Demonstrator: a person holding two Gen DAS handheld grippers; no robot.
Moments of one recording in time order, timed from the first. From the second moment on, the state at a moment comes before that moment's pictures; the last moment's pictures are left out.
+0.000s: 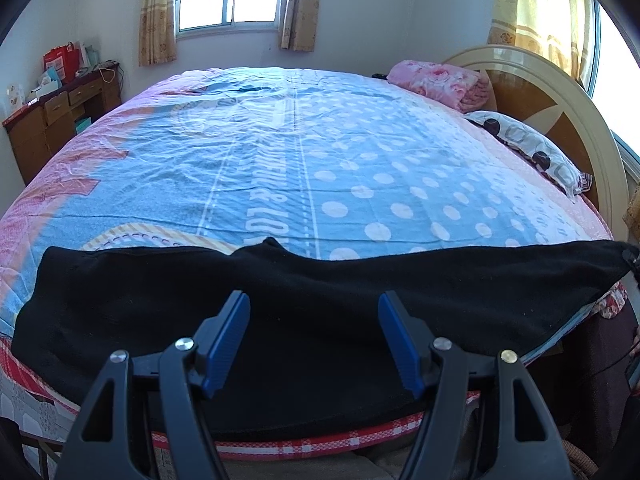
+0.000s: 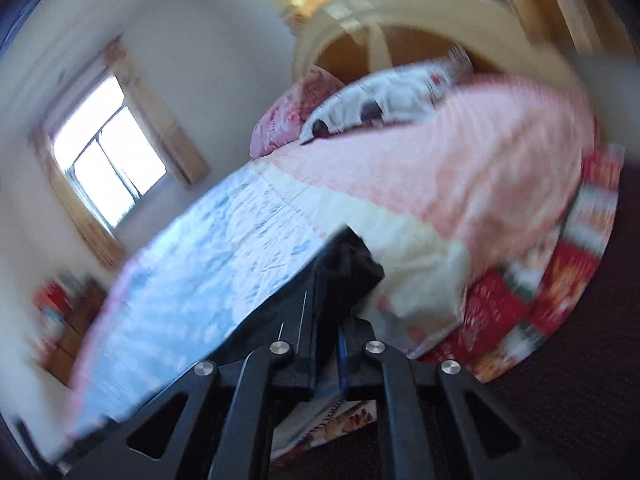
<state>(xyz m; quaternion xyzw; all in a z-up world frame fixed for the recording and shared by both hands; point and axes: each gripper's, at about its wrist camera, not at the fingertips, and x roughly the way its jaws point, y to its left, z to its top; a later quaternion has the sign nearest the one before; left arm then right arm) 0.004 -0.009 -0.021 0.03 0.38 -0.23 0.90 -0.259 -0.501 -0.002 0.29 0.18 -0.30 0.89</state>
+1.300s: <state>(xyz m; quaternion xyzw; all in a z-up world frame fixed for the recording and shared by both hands) 0.007 0.010 -0.044 0.02 0.39 -0.22 0.89 -0.064 -0.226 -0.075 -0.01 0.35 0.07 0.94</state>
